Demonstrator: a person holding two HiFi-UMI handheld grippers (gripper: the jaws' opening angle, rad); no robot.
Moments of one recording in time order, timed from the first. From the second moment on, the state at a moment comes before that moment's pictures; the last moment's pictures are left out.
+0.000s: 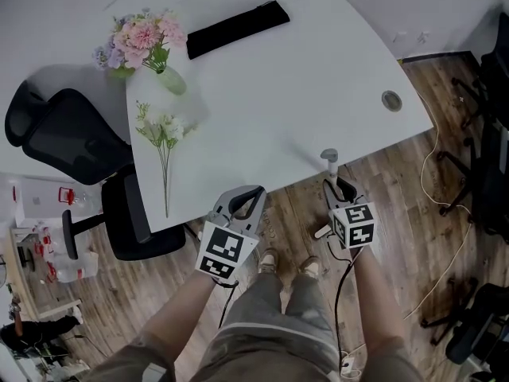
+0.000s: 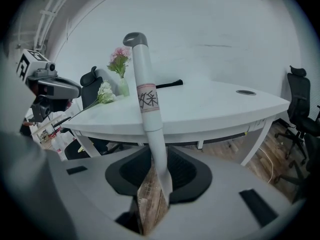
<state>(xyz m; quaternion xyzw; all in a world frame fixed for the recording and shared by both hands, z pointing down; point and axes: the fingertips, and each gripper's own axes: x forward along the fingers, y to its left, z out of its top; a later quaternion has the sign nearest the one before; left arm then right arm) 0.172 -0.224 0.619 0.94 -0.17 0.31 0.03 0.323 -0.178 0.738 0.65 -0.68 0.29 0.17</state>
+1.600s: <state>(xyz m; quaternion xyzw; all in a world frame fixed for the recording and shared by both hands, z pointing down) 0.048 -0.171 0.320 0.95 -0.26 0.15 -0.07 0.202 -0.054 0.314 0.62 -0.77 0.08 0.08</state>
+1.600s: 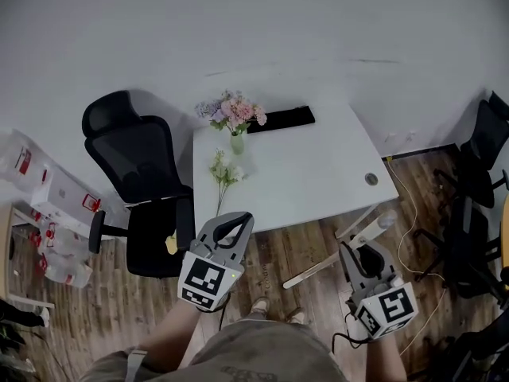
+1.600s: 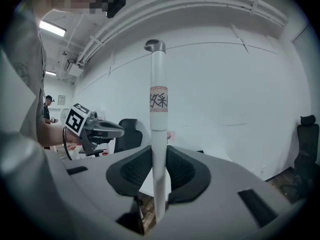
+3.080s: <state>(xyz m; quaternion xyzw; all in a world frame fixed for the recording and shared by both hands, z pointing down) -0.057 -0.172 0.499 0.89 -0.35 0.28 0.08 0.118 -0.116 0.534 0.53 -0.80 0.21 0.20</state>
